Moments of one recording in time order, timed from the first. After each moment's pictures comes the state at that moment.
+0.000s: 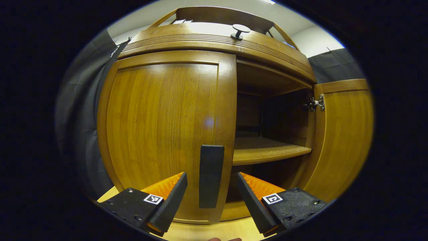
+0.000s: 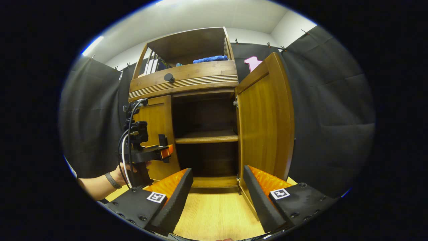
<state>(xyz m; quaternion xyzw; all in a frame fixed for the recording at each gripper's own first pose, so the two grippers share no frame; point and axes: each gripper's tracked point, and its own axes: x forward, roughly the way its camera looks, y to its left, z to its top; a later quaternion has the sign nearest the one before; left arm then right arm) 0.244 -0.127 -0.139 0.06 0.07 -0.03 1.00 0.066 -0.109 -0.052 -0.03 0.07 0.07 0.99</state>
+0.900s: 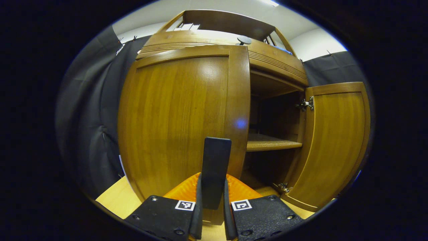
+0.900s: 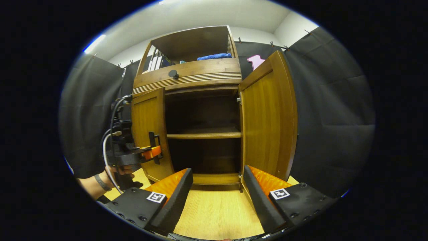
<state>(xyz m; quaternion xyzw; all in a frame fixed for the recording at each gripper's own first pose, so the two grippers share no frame) 0.157 -0.101 -0.128 0.05 0.07 -0.03 1.00 0.060 -0.095 -0.066 -0.03 0.09 0.09 0.99</state>
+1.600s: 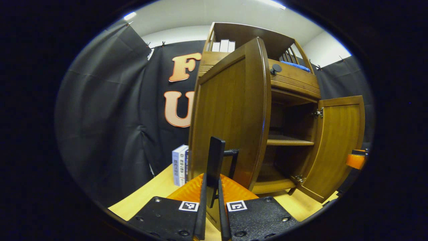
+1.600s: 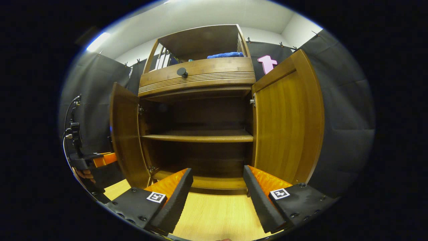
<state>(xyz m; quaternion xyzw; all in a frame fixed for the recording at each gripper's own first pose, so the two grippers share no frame) 0.039 0.022 -0.087 0.05 0.06 0.08 0.99 0.089 -0.063 -0.064 -0.04 0.08 0.12 0.99</state>
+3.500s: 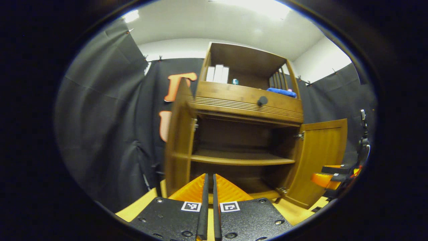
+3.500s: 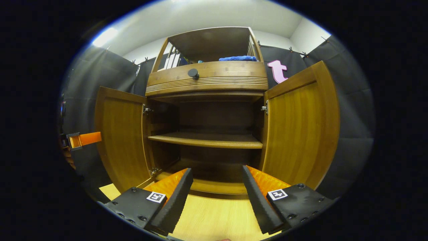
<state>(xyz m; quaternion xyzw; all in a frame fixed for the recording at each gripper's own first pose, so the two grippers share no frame) 0.022 -0.037 -0.010 0.03 -0.01 0.00 1.00 0.094 -0.047 -0.054 -0.07 0.06 0.13 0.99</state>
